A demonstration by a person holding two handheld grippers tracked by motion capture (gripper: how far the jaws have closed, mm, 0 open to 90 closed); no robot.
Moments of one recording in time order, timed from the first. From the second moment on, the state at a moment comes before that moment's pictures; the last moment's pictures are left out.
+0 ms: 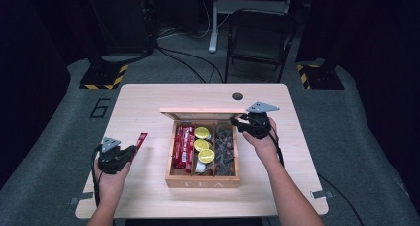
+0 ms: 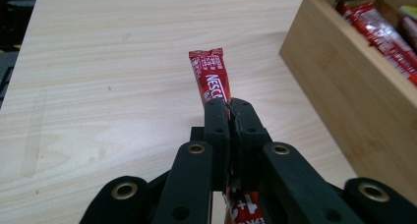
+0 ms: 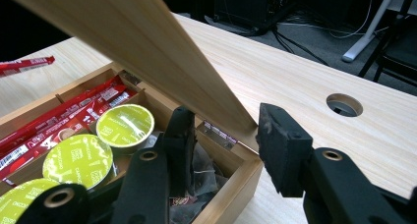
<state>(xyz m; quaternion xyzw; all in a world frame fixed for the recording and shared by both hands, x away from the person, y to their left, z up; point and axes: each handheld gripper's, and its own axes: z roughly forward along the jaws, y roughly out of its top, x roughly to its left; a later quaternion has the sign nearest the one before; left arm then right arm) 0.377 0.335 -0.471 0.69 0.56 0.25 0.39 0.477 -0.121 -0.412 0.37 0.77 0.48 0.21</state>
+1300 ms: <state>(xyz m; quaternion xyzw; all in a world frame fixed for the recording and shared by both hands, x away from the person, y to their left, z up) 0.389 0.343 -0.503 0.70 0.59 0.24 0.34 0.477 -0.121 -0.413 0.37 0.77 0.48 0.21</state>
